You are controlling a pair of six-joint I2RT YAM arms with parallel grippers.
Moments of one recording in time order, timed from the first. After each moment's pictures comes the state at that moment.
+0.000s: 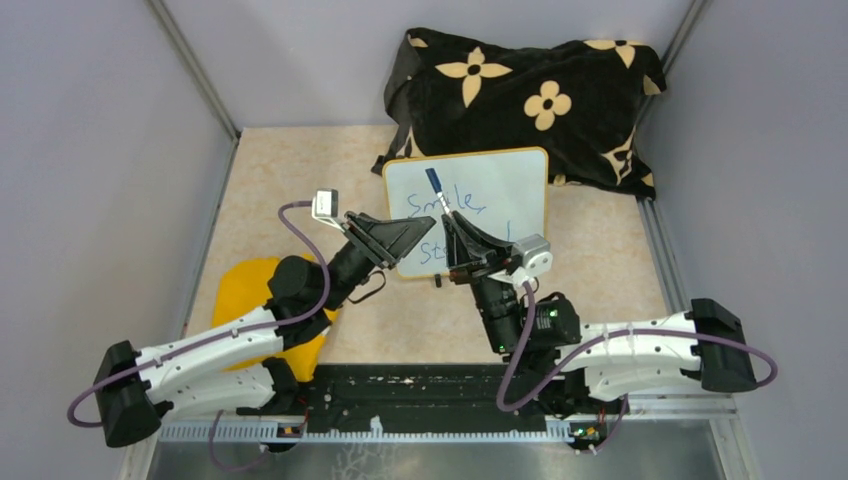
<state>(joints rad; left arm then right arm) -1.03 0.98 0.65 0.79 -0.16 -1.12 1.46 1.08 0.67 1.31 0.88 -0.48</state>
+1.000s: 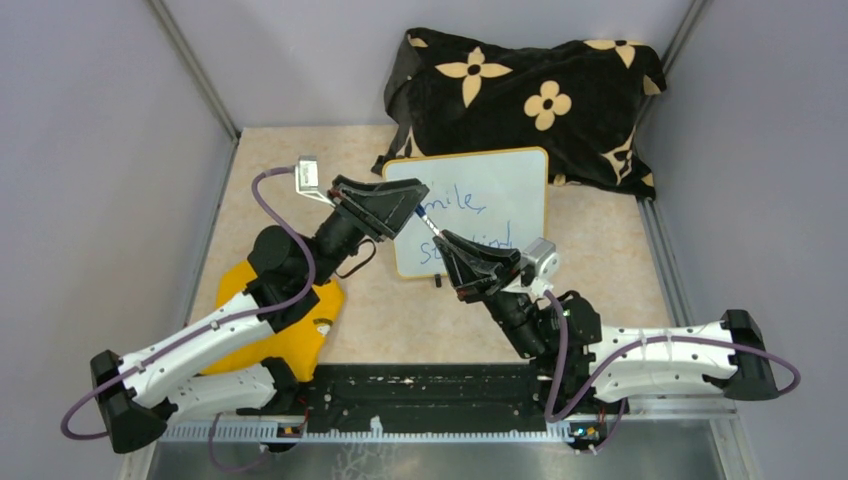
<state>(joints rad) -0.94 0.98 0.89 0.57 -0.12 -0.75 1.46 0.87 0.62 0.96 0.64 -0.24</state>
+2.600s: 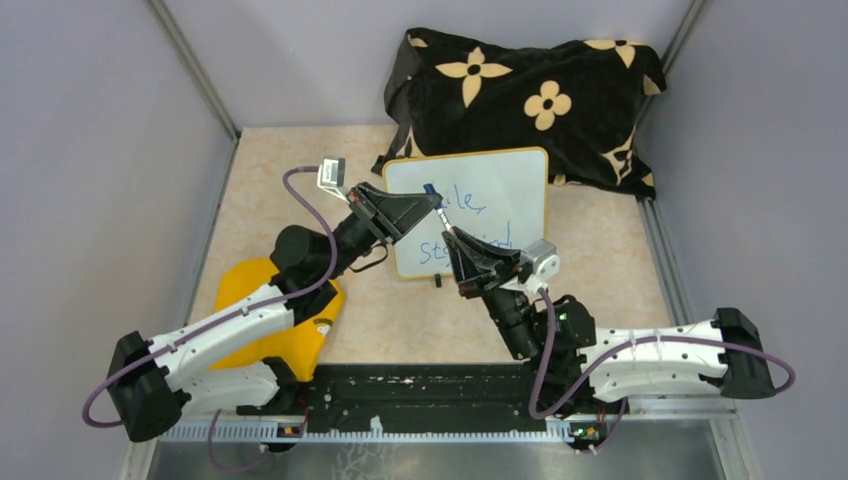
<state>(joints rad) -0.88 1.10 0.79 0.81 0.11 -1.09 1.46 0.90 0.58 1.06 0.78 -0.30</state>
